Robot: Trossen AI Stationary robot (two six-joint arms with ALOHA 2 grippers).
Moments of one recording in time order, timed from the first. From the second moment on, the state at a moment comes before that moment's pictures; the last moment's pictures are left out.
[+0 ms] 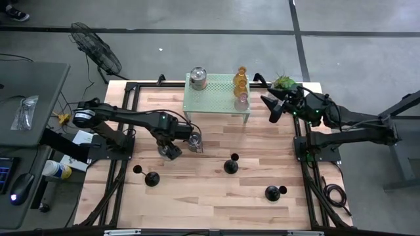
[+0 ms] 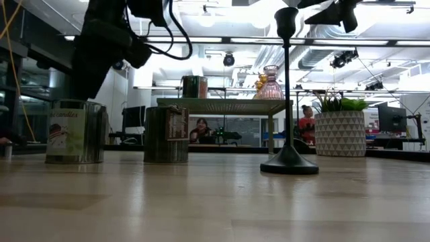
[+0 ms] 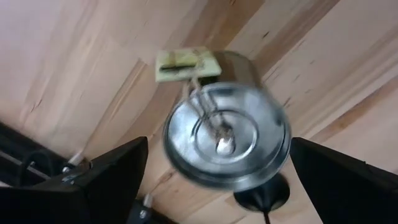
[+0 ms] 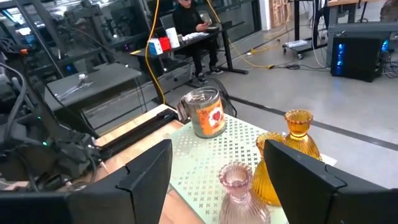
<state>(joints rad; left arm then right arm) -0.03 1.53 1.20 -1.28 0.02 -0.73 -0.13 0.71 0.80 -0.24 0.49 0.34</state>
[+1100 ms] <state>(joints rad) -0.03 1.53 0.96 -1.04 0.10 -0.80 -0.13 0.71 0.80 -0.26 0.46 0.37</state>
